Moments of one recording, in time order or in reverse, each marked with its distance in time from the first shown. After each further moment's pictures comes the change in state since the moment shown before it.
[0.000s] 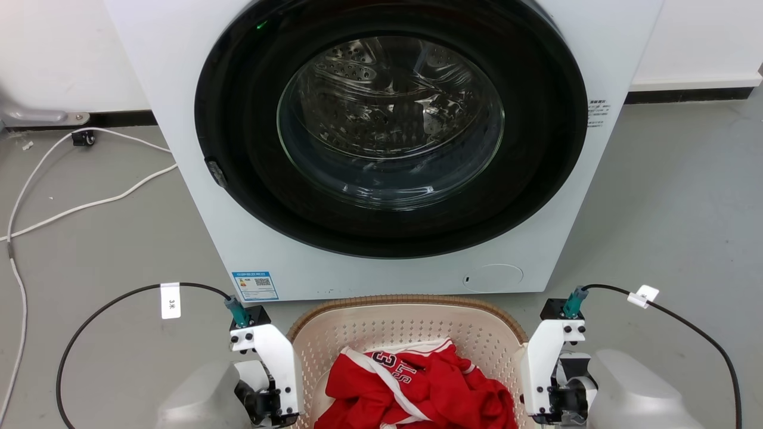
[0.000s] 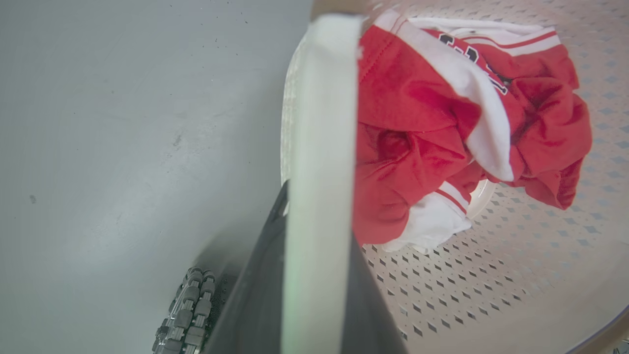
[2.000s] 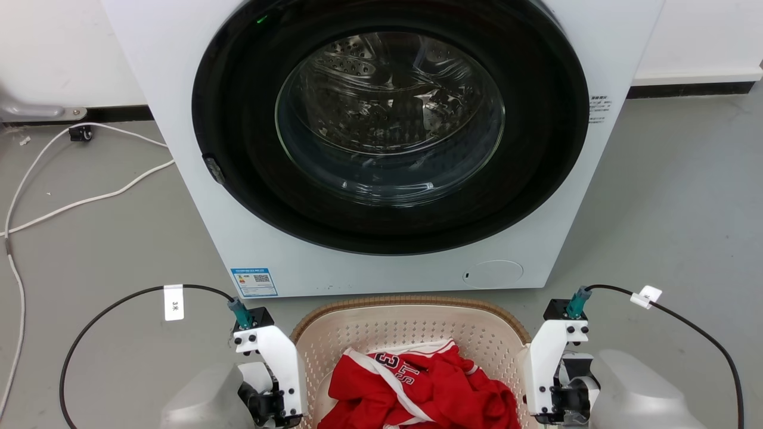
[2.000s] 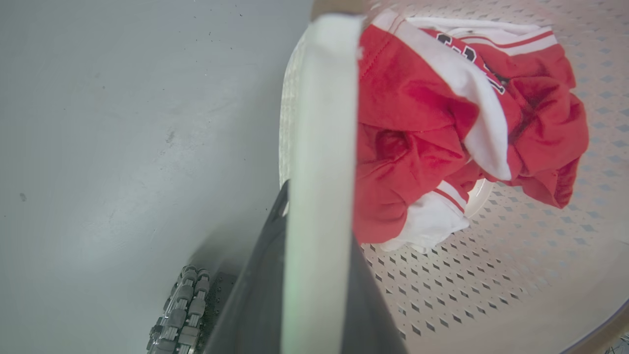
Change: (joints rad) left arm 0.001 -0.008 -0.025 0.003 -0.030 0.000 -0.007; right arm -0.001 -0.001 -0.016 0.009 -0.011 0.000 0.004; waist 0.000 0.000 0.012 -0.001
